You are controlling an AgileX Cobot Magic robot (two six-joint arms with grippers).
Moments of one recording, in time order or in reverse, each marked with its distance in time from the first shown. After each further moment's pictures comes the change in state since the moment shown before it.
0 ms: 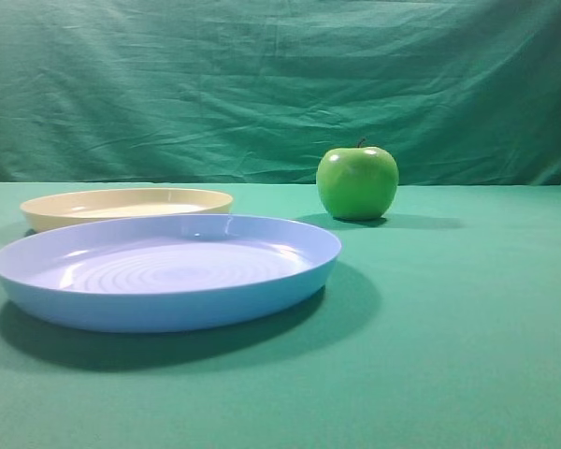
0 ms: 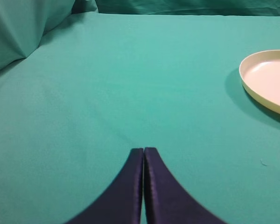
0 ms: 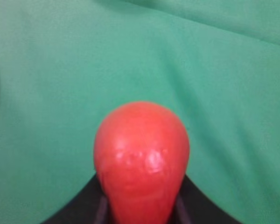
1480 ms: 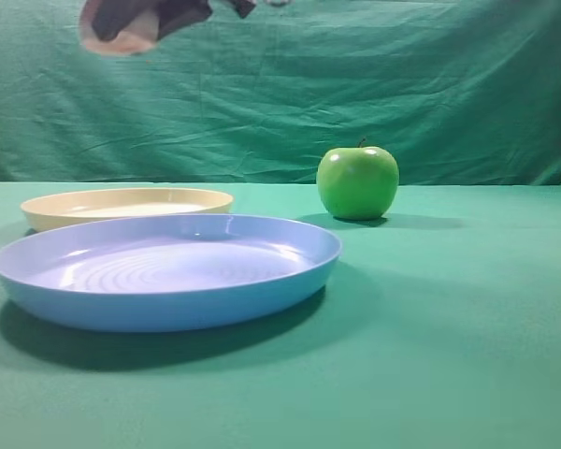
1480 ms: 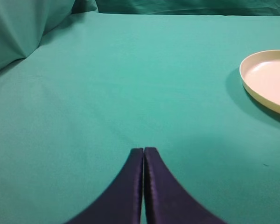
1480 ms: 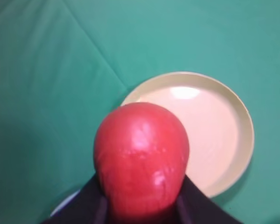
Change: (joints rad) left arm 0.000 0.000 0.000 0.000 0.000 0.000; right arm 0.317 0.590 -1.141 0.410 0.503 -0.426
